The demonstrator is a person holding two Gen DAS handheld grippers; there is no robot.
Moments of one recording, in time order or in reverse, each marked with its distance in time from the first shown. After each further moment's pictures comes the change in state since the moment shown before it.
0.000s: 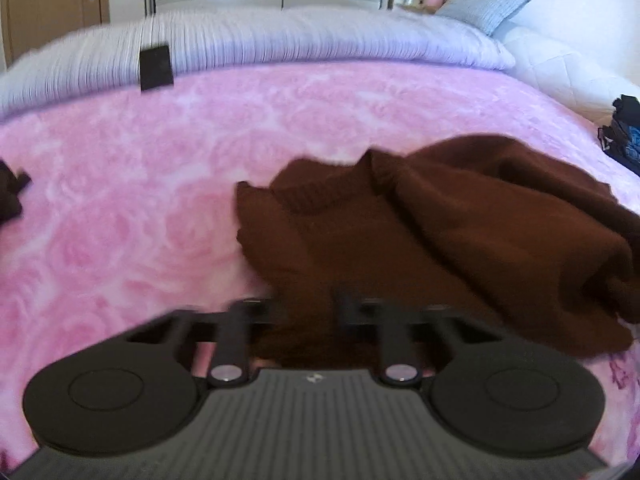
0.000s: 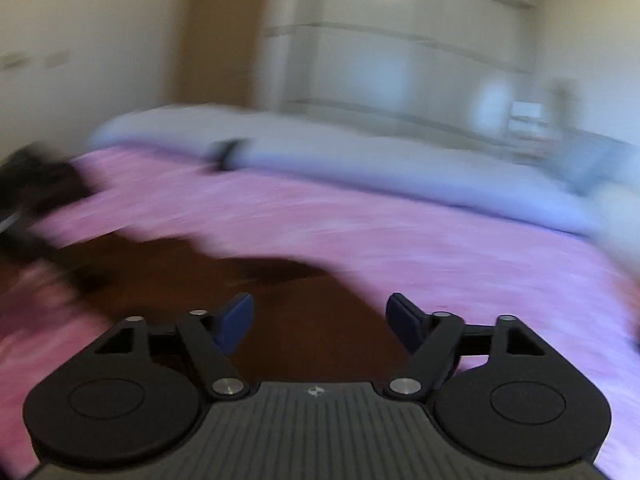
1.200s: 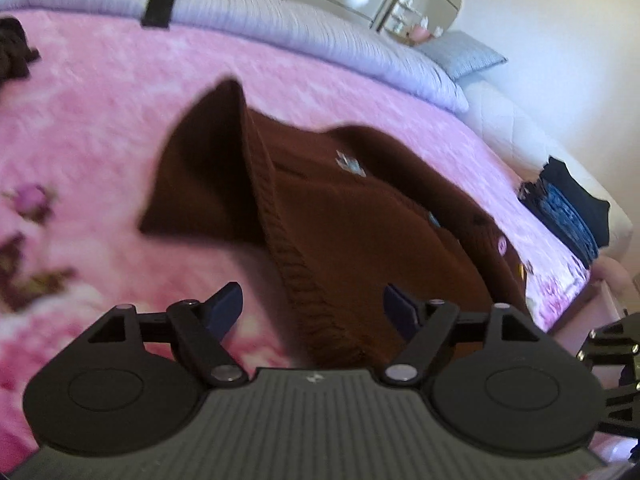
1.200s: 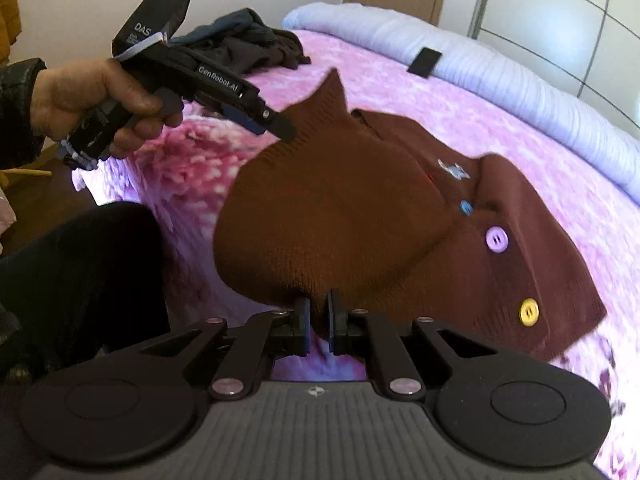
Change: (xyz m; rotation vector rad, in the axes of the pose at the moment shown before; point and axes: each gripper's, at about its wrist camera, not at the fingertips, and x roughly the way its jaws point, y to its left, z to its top) left arm -0.091 -0.039 -0.074 -0.282 0.044 -0.236; right arm -0.095 0.099 -0.050 -0.199 0.294 0.324
